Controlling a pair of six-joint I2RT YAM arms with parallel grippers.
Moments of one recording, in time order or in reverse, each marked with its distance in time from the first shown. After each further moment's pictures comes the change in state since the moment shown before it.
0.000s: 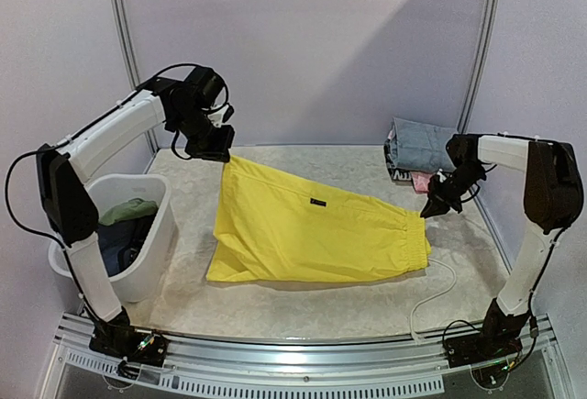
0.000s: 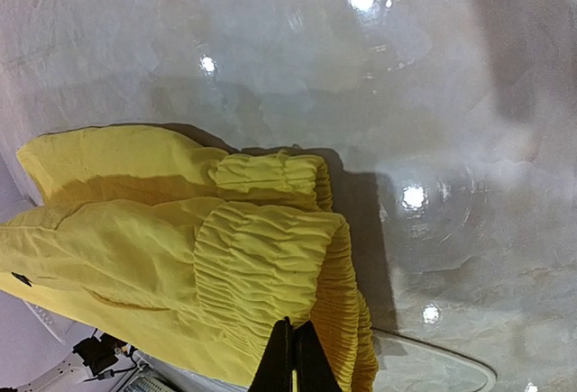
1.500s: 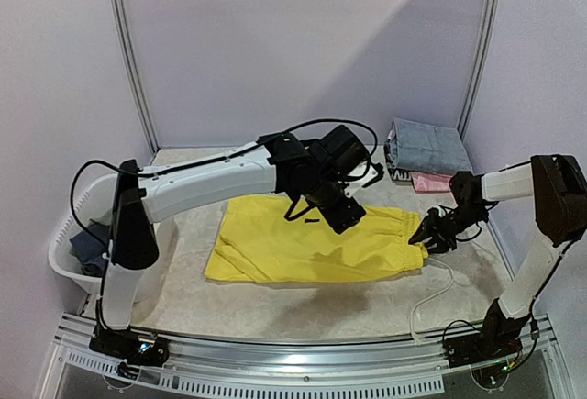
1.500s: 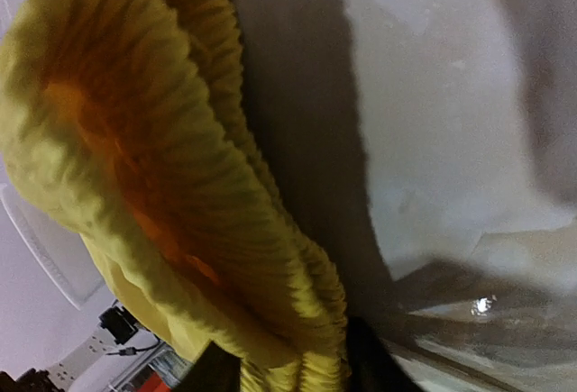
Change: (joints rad) left arm -0.602 0.312 0.201 0.222 -0.195 0.356; right arm 0.000 -0.131 -0.446 0.334 -0.188 0.079
